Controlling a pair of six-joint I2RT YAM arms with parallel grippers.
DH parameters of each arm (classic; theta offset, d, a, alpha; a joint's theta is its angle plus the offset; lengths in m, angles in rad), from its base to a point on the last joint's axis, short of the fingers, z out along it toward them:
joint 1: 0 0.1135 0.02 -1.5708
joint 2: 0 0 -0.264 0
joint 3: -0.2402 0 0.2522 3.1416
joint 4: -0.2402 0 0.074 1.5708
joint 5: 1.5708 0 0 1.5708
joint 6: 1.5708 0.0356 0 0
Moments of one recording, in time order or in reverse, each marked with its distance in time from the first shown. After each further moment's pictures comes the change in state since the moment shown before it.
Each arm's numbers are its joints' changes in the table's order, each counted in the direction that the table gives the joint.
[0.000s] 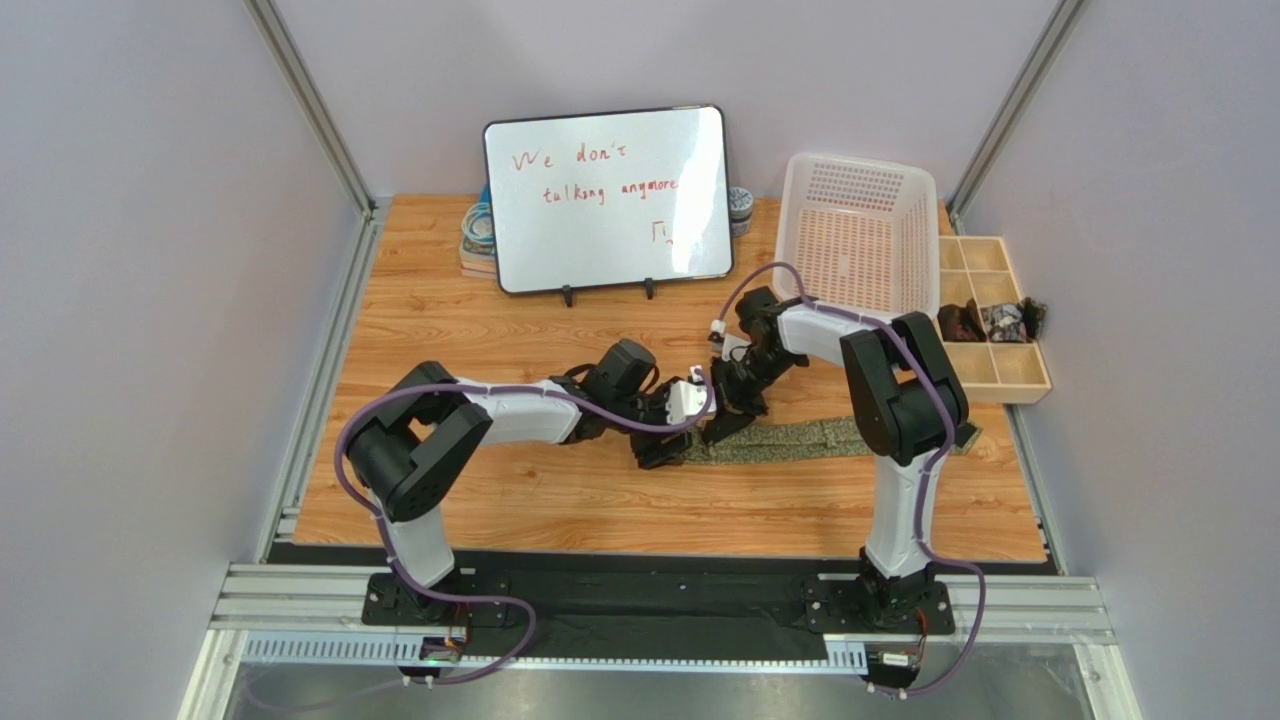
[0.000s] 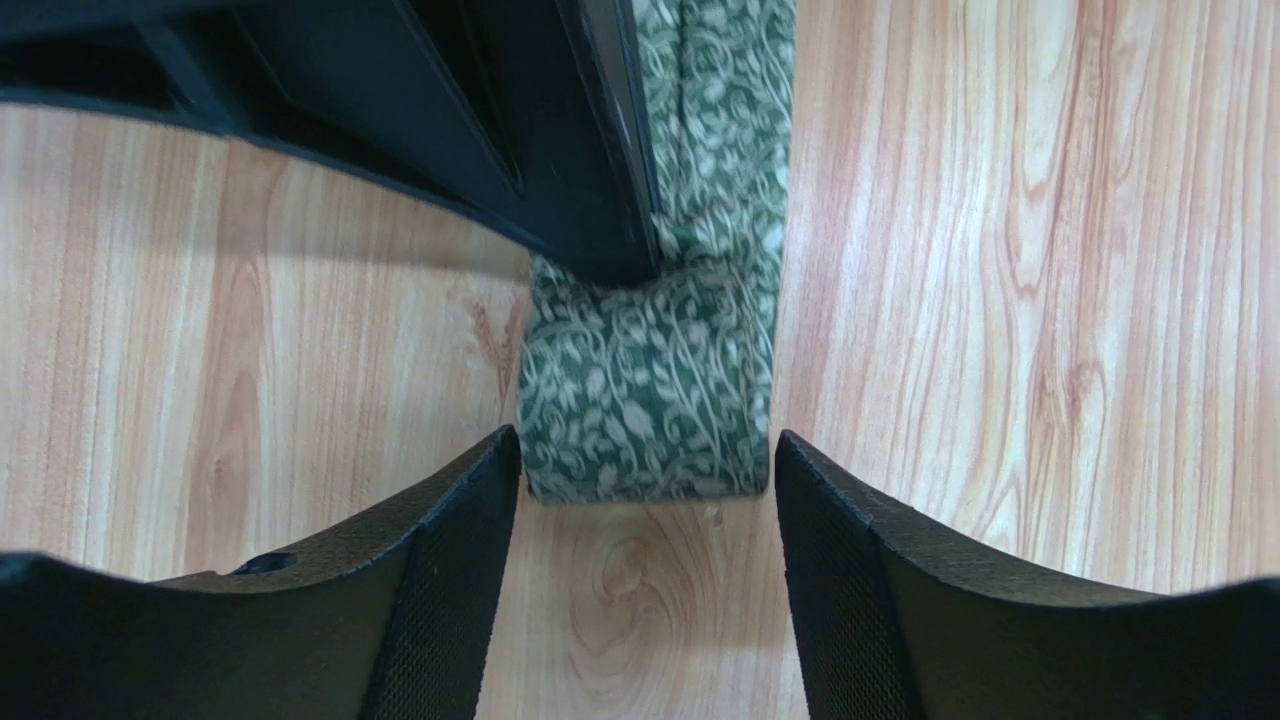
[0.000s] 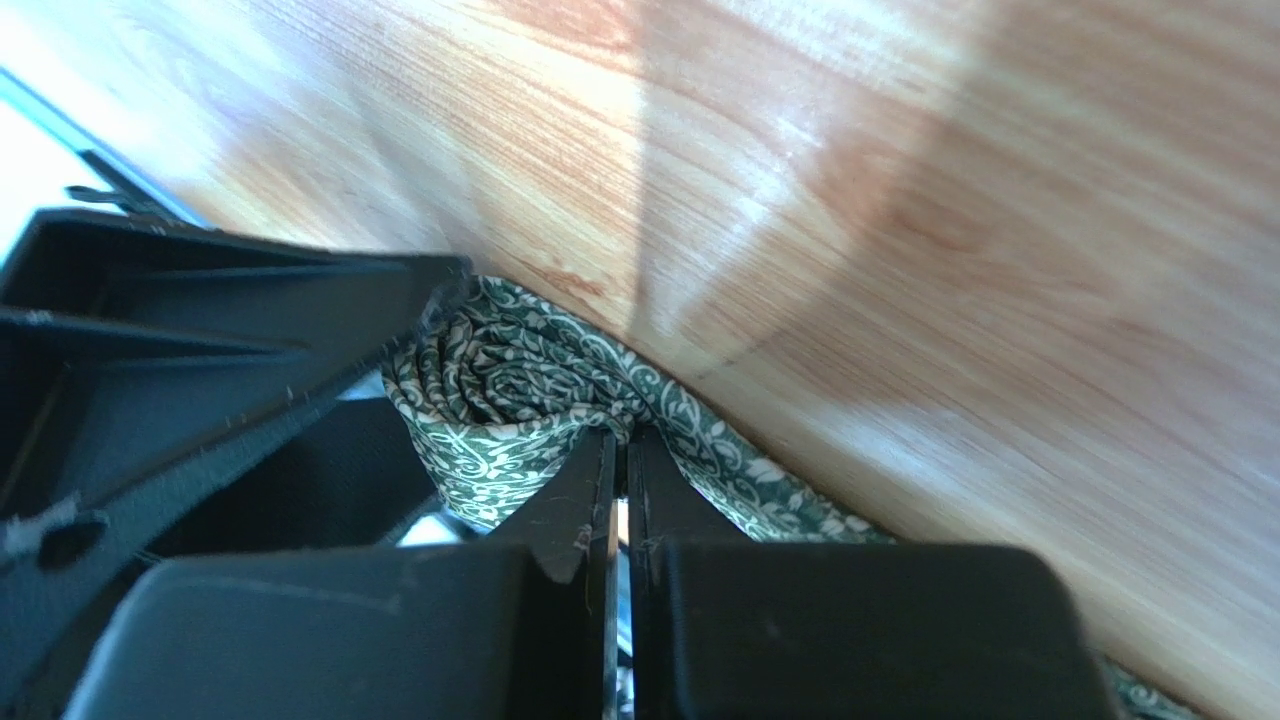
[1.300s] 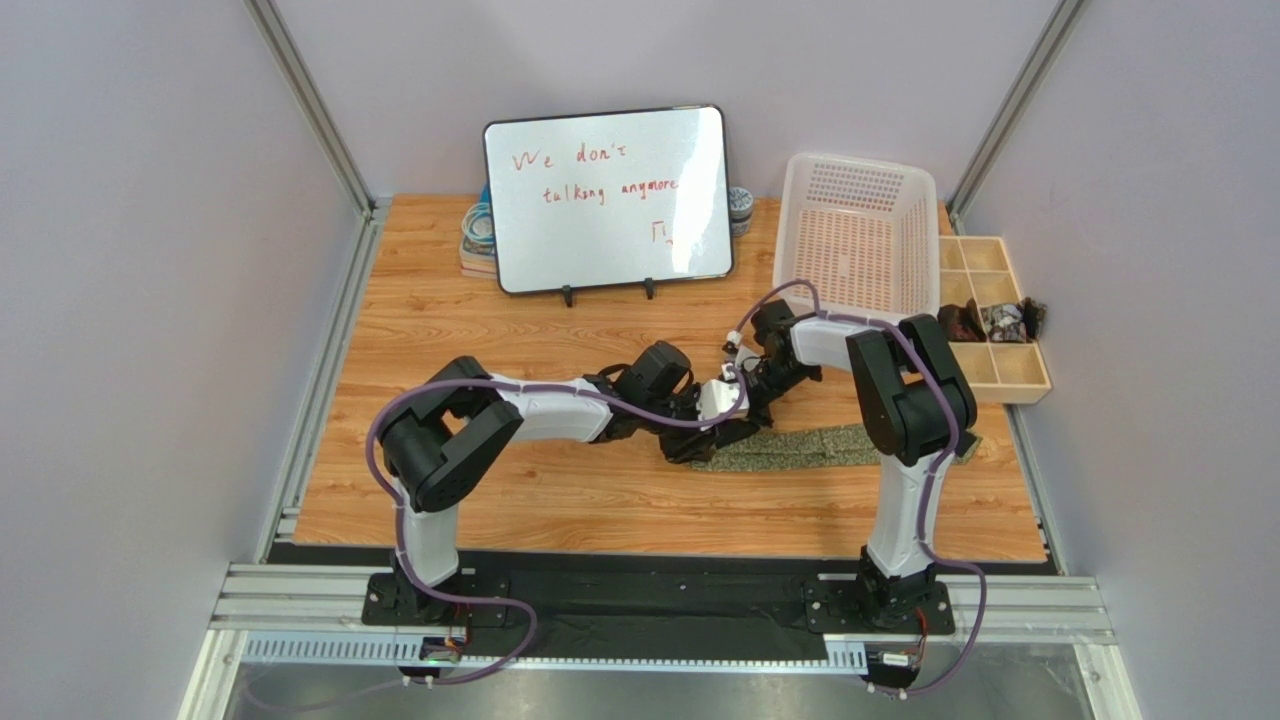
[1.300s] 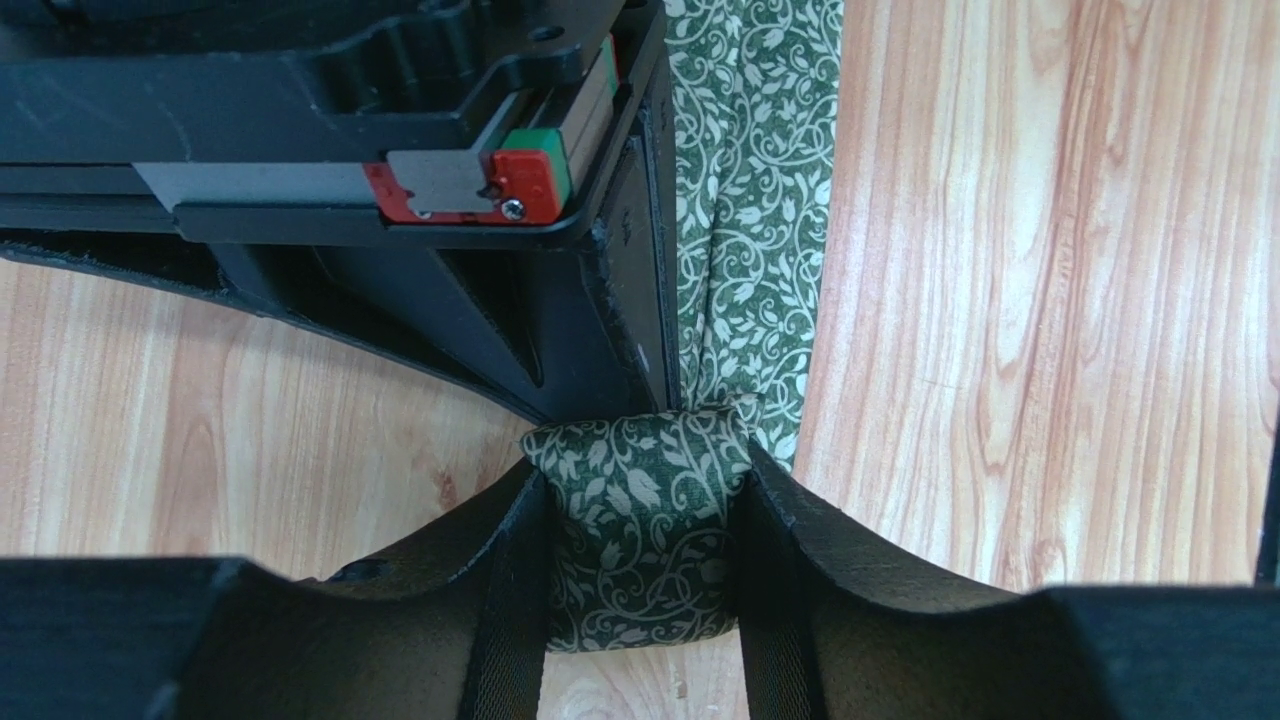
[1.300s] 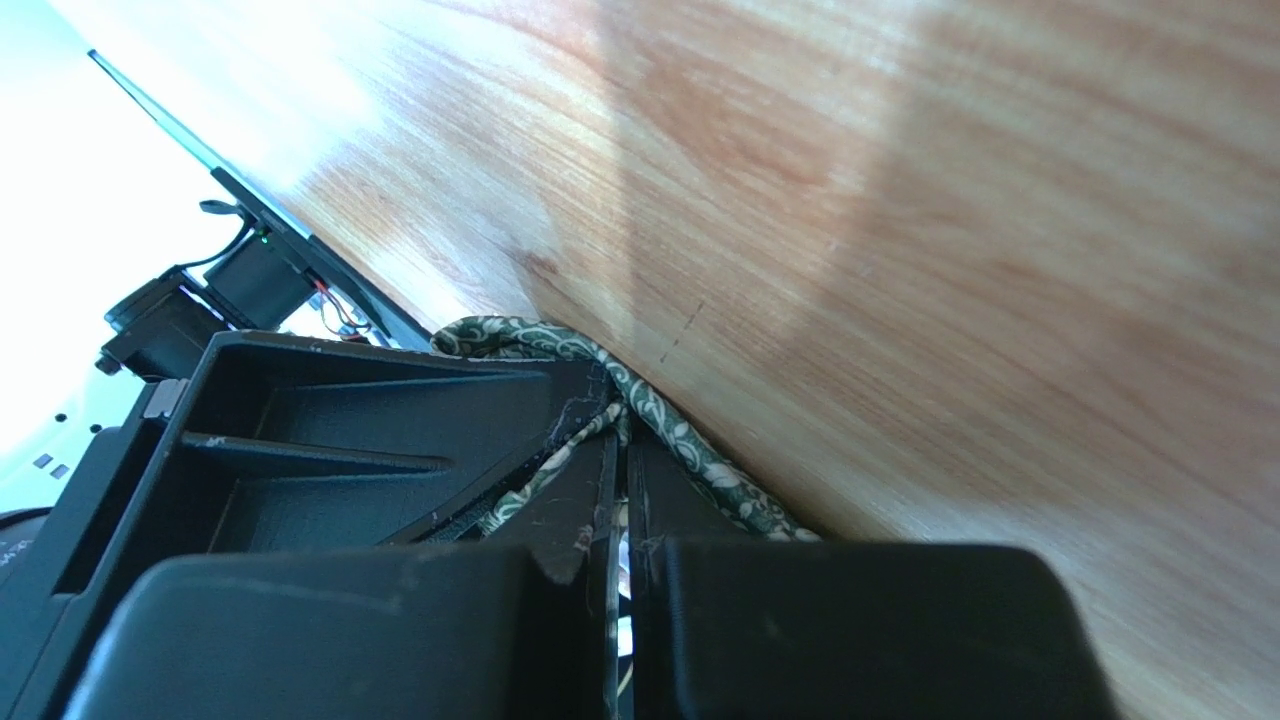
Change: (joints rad) left arm -0.087 0.124 -0.139 0.002 -0.056 -0.119; right arm -0.044 -0.011 0.117 0.111 -0.128 0.116
